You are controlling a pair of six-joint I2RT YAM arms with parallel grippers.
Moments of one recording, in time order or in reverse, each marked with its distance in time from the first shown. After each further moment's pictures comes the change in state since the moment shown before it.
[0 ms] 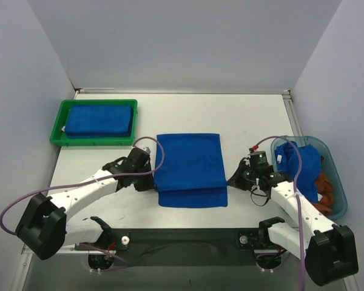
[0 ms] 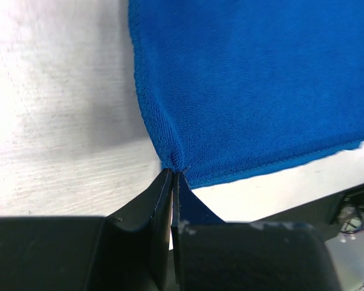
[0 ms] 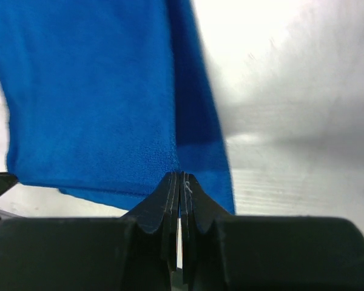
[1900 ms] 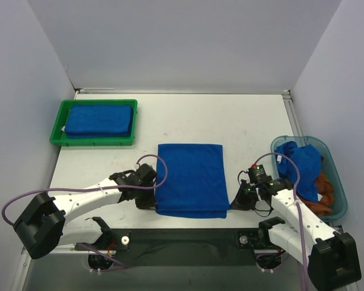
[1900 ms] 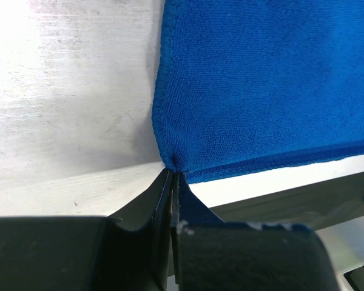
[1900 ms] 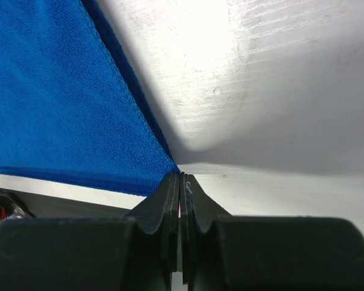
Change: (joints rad) left arm -0.182 -0.005 -0.100 -0.093 -0.014 -0.183; right arm 0.032 -0.070 -0.116 -0.268 -0.039 0.027
